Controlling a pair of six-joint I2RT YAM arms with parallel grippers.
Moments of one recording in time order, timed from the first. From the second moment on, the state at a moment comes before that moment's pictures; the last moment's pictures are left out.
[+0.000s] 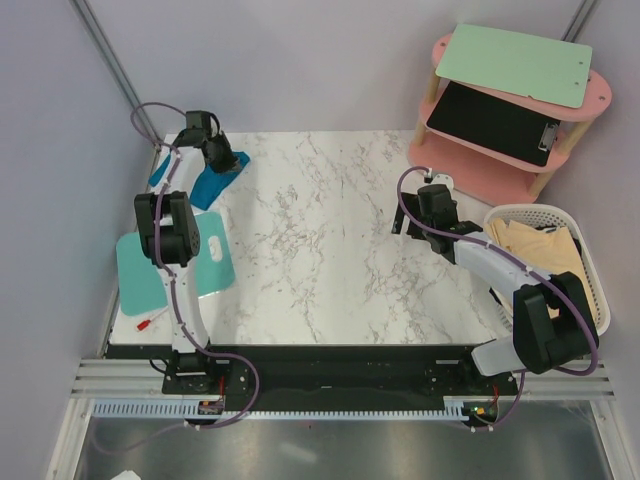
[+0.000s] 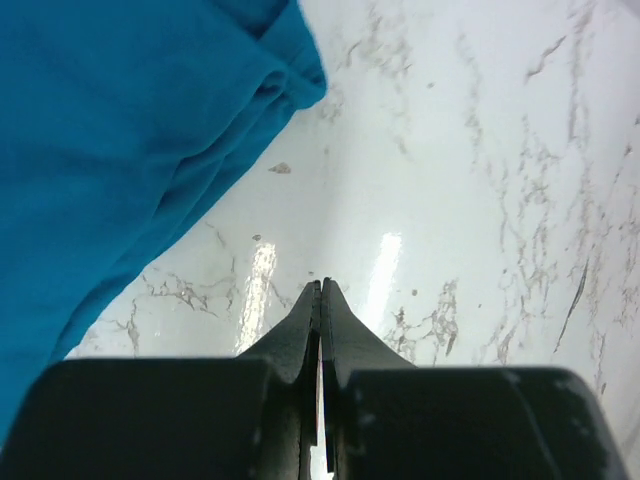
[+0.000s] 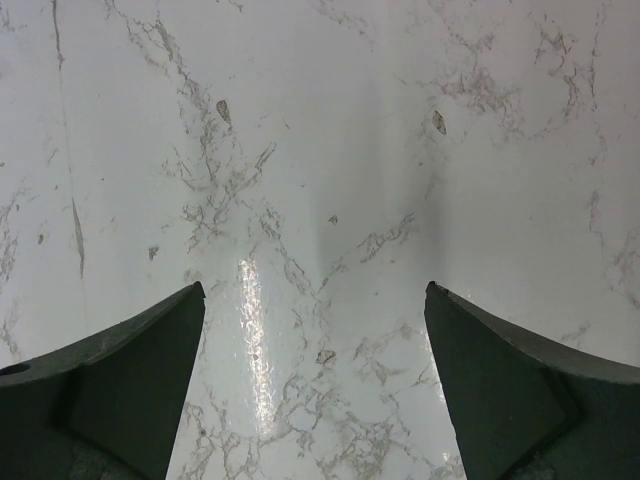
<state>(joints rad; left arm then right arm) 0.05 2.31 1.99 -0.54 0.24 -0.44 0.33 1.43 0.86 -0.15 0.21 0.41</state>
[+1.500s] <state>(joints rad) 0.04 2.28 1.83 -0.60 -0.10 -0.42 0.33 1.42 0.81 -0.12 0.16 0.42</state>
